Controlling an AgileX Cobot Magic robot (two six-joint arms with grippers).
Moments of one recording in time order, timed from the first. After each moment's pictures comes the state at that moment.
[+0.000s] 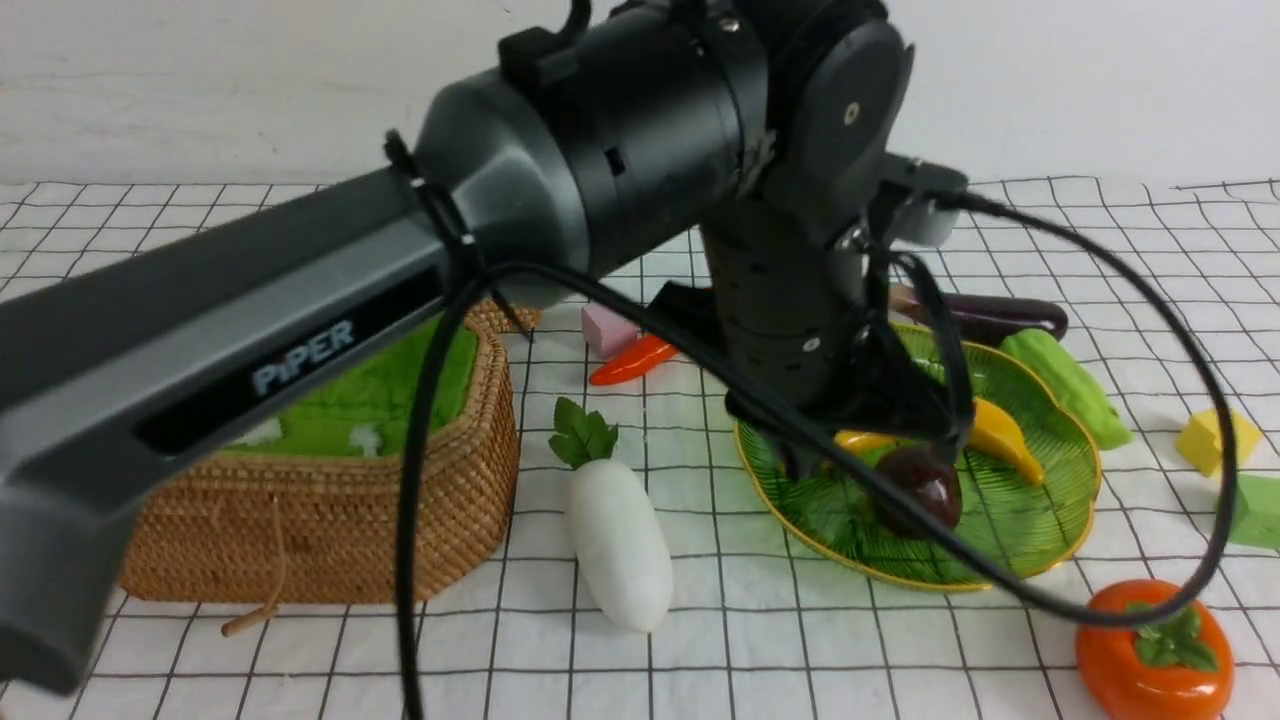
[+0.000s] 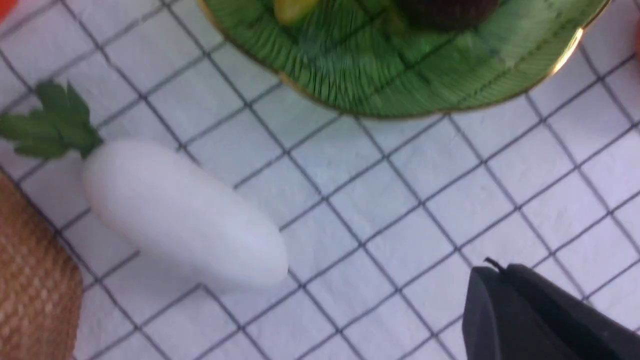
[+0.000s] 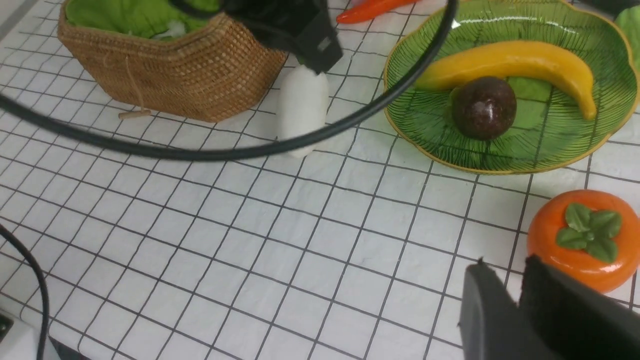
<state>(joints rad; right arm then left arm) 0.67 0.44 -0.92 -0.03 1.12 0.30 -0.86 1.92 -1.88 0.05 1.24 -0.27</state>
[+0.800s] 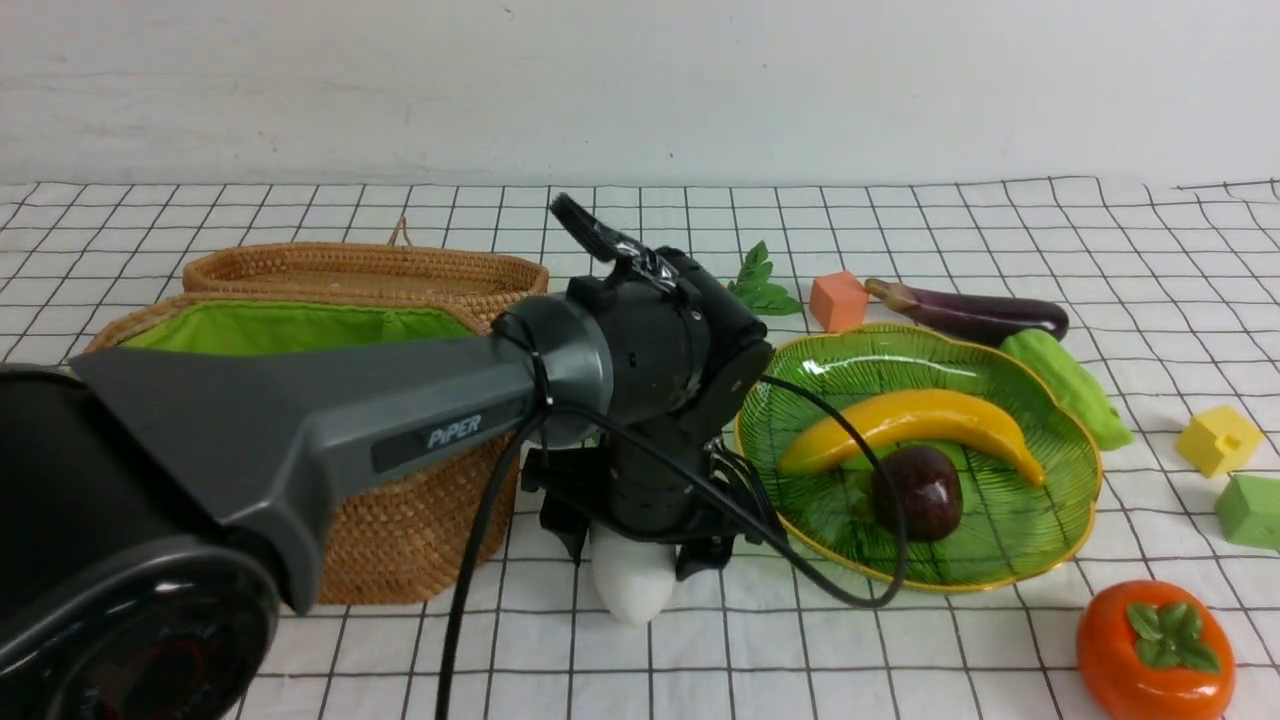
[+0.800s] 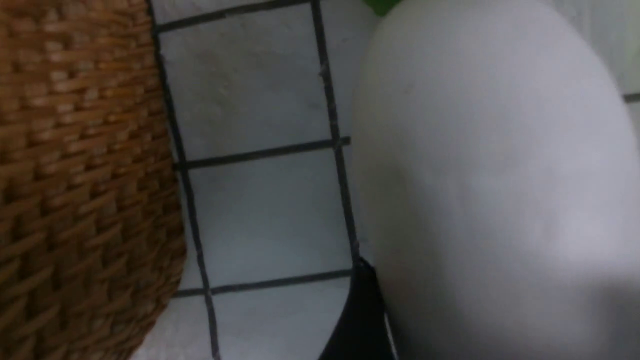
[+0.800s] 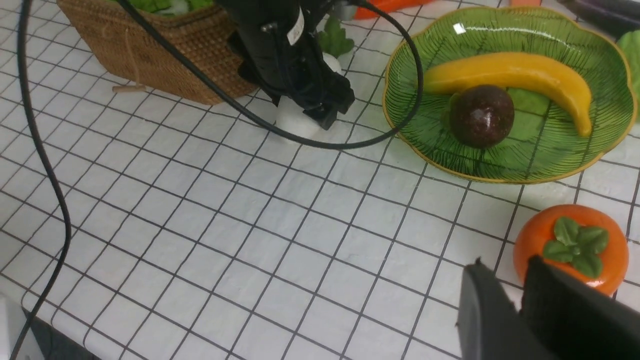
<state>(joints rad) 0.67 0.44 -0.92 -0.02 1.12 0.22 -0.73 2.17 -1.69 0.27 1.02 -0.68</state>
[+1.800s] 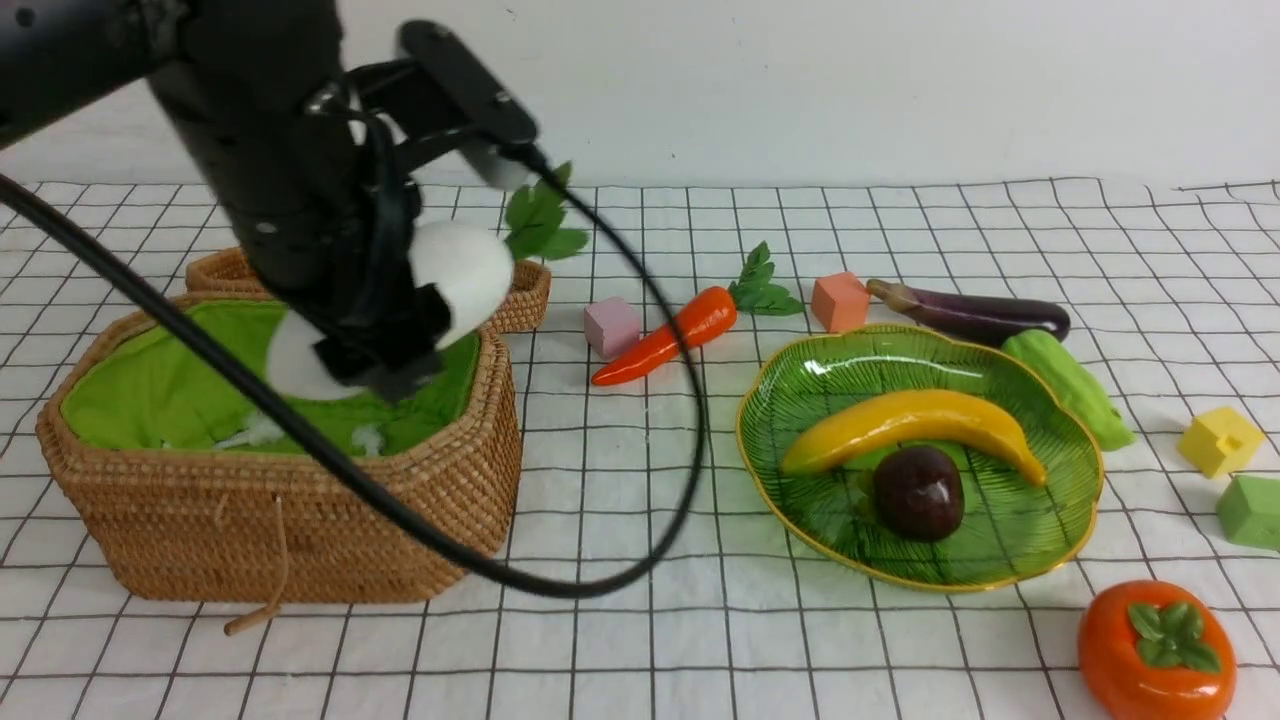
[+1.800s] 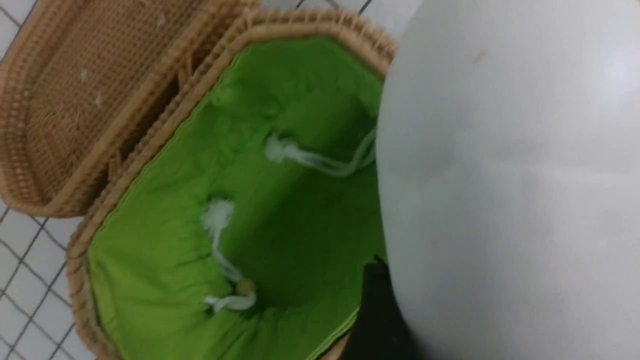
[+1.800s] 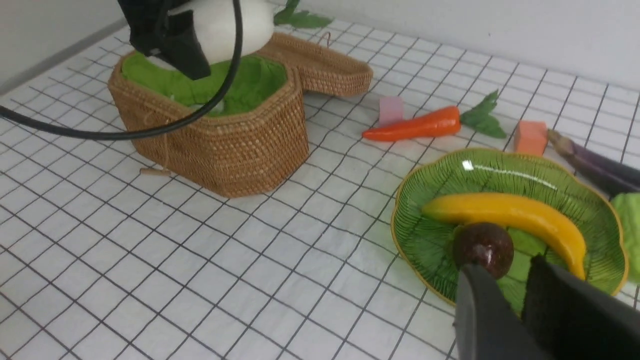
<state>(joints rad) 0.67 0.44 -0.92 -0.03 0.89 0.06 -0.45 1.61 -1.58 0.19 1.24 0.45</state>
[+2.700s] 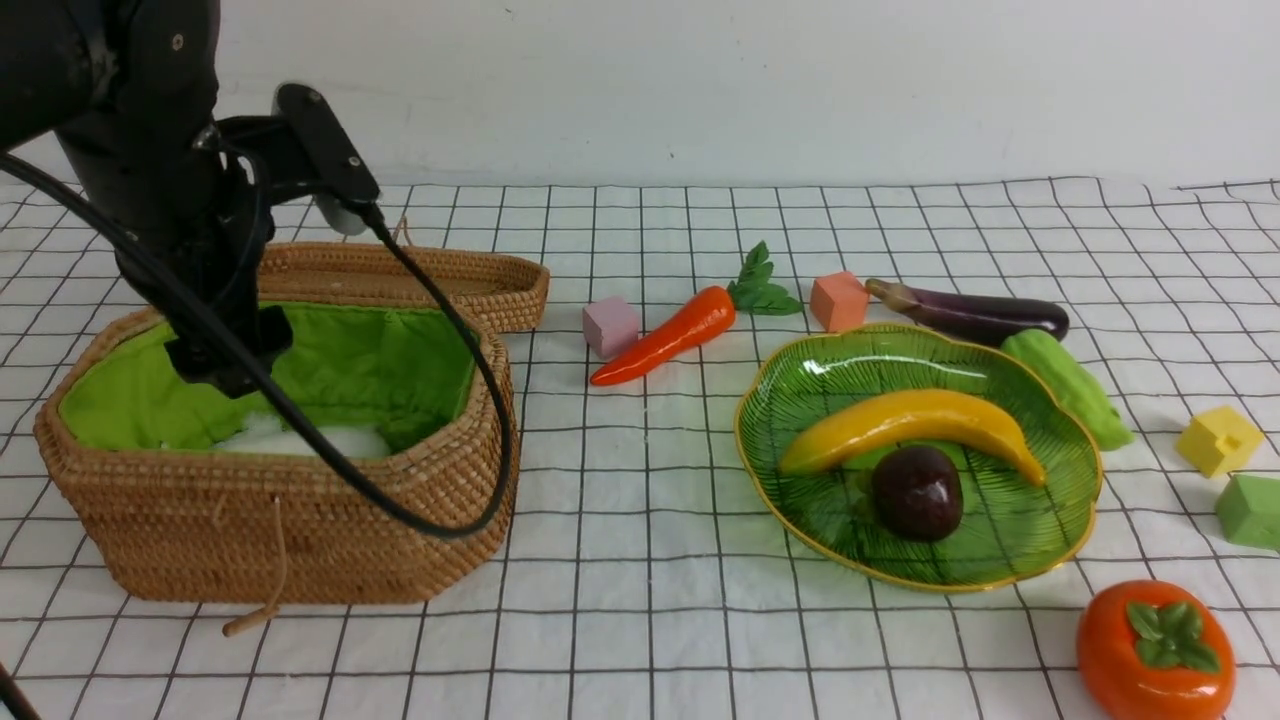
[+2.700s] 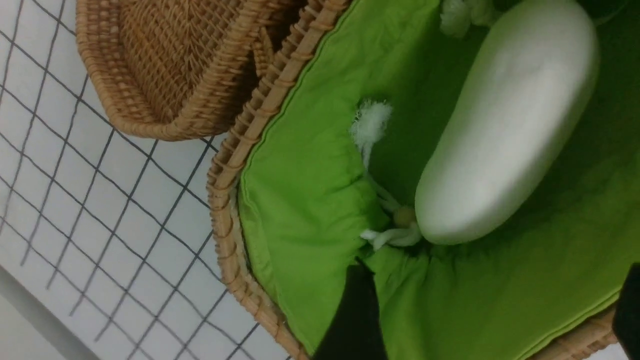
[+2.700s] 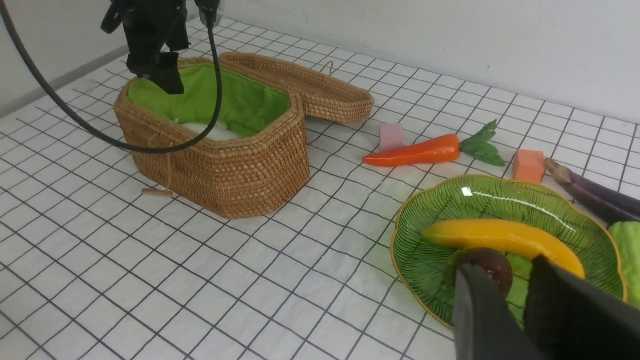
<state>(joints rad) 0.67 0.44 -0.92 -0.03 0.86 0.06 -0.24 1.71 -1.56 0.26 1.13 0.60</state>
